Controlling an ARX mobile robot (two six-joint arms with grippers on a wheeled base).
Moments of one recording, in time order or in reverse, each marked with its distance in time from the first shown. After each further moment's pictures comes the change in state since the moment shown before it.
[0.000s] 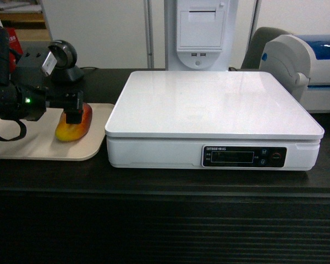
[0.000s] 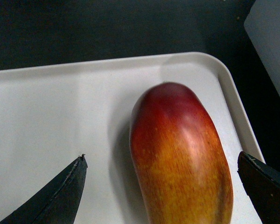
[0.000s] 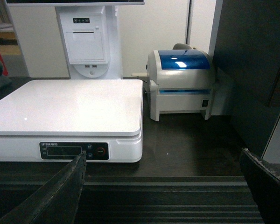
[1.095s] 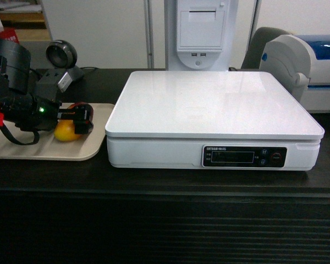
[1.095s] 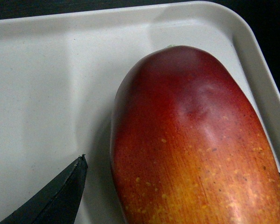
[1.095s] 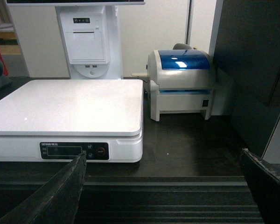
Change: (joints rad) left arm 0.016 0.190 0.249 -0.233 0.115 0.036; right arm 0.000 0.000 0.000 0.000 0.000 0.000
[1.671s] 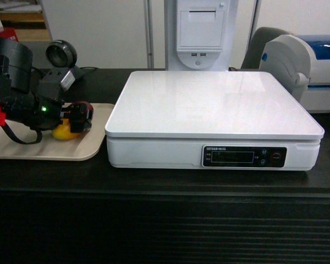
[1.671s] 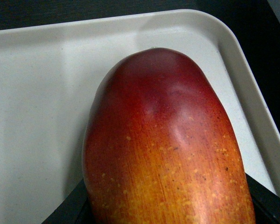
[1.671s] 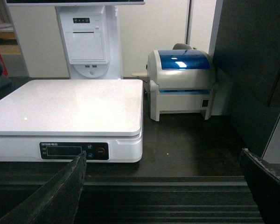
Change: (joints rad) left arm 0.001 0.000 -0.001 0.017 0.017 0.008; right arm 0.000 0.000 0.000 0.000 0.000 0.000
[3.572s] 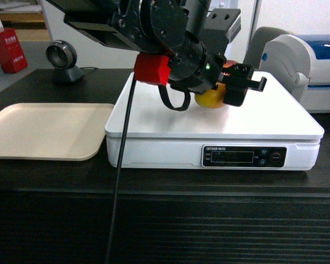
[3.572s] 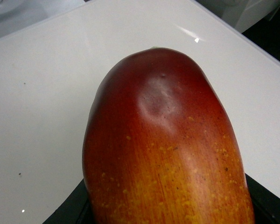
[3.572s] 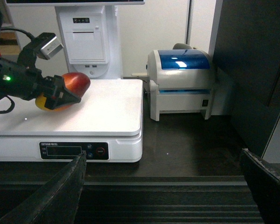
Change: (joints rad) left arm -0.553 -0.109 0.134 -0.064 -0.120 -0.061; right arm 0.000 0.000 0.000 0.000 0.000 0.000
